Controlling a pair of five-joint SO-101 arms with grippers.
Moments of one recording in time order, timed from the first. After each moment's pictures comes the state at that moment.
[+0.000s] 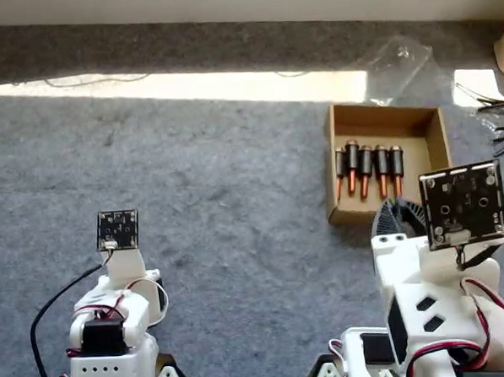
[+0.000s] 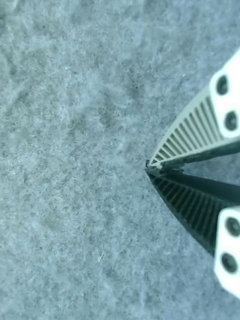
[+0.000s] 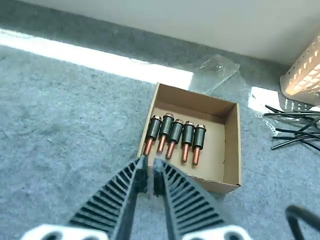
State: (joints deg) left arm -6.2 -104.2 95.9 75.5 8.1; right arm -1.2 -64.9 7.0 97.7 15.9
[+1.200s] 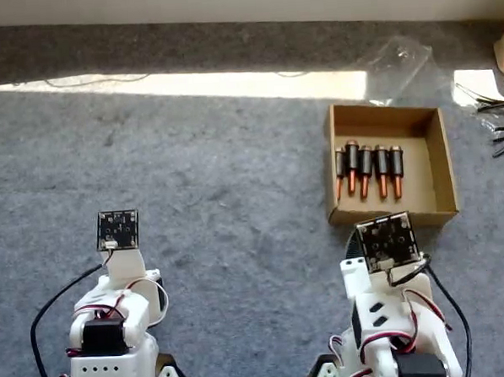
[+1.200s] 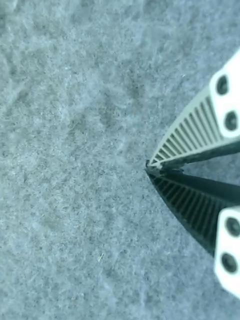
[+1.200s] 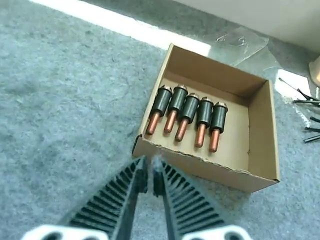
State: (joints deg) left arm -6.2 -104.2 95.9 75.5 8.1; right arm -1.2 -104.7 65.5 78.4 20.8
